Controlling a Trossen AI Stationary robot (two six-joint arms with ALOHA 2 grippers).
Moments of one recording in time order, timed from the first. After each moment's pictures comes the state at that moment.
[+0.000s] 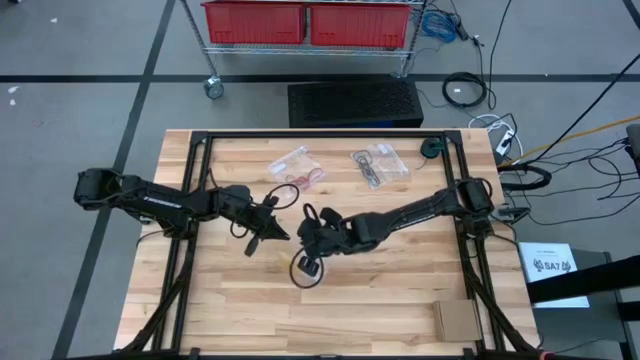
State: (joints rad) left arm 0.06 1.17 0.34 0.49 0.45 -0.07; right arm 0.24 1.99 1.58 -0.46 0.31 0.59
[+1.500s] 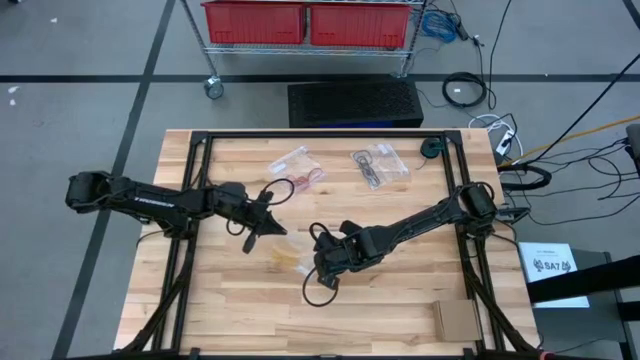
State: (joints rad) left arm 0.08 1.06 0.34 0.36 0.40 -0.06; right arm 0.33 1.99 1.58 -0.80 0.26 0.75
